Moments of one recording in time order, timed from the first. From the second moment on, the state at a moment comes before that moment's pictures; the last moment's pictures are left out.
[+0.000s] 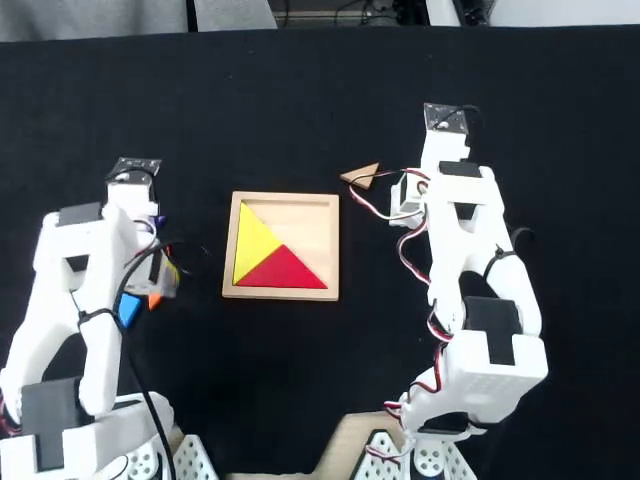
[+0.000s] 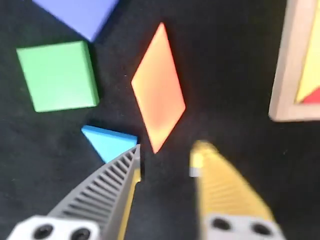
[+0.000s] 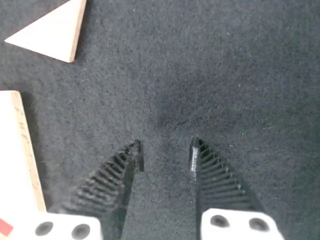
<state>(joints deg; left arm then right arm) -14.5 -11.6 39.2 67.7 -13.8 4.9 10.9 19.9 54.0 -1.8</state>
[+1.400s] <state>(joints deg) -17.0 -0.5 41.0 51.7 -2.1 4.9 10.9 19.9 54.0 -1.8</state>
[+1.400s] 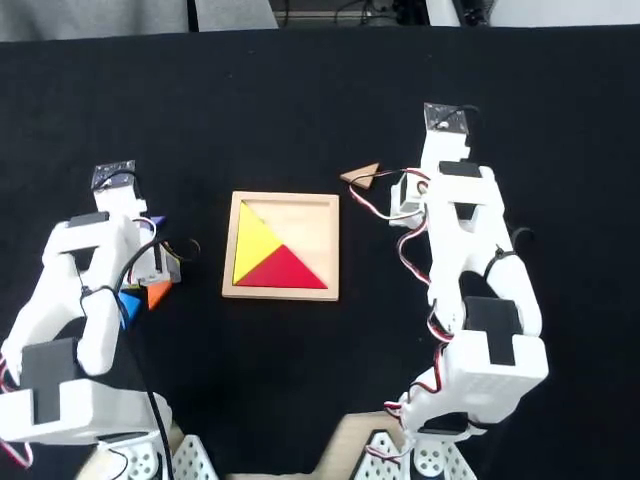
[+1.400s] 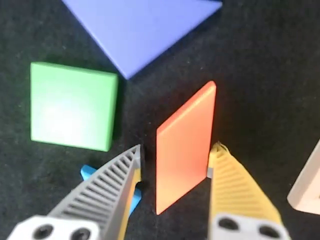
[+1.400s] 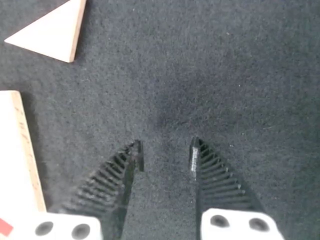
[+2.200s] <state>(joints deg) -20.4 -0.3 36.3 53.6 -1.9 4.9 10.9 19.9 54.0 -1.8</state>
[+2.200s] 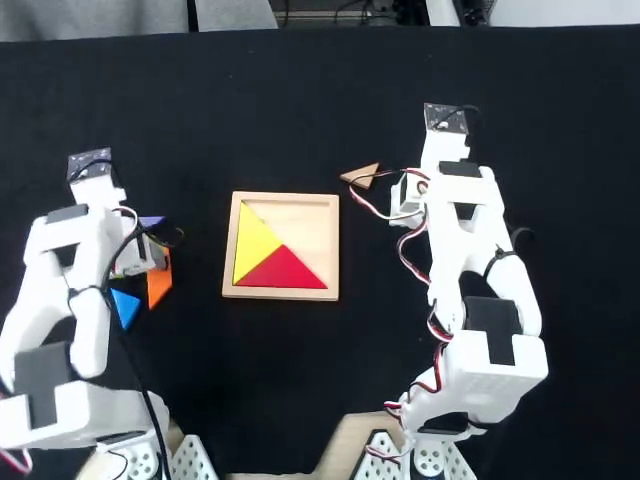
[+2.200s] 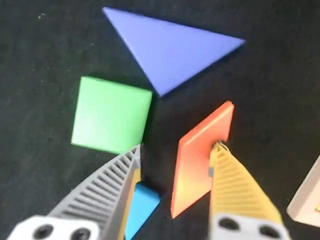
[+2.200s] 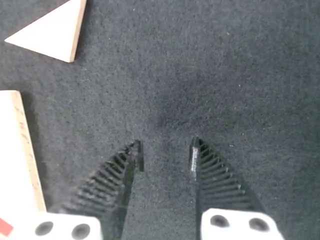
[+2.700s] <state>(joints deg) -17.2 5.1 34.2 53.1 -2.0 4.9 10.9 19.9 54.0 -1.8</state>
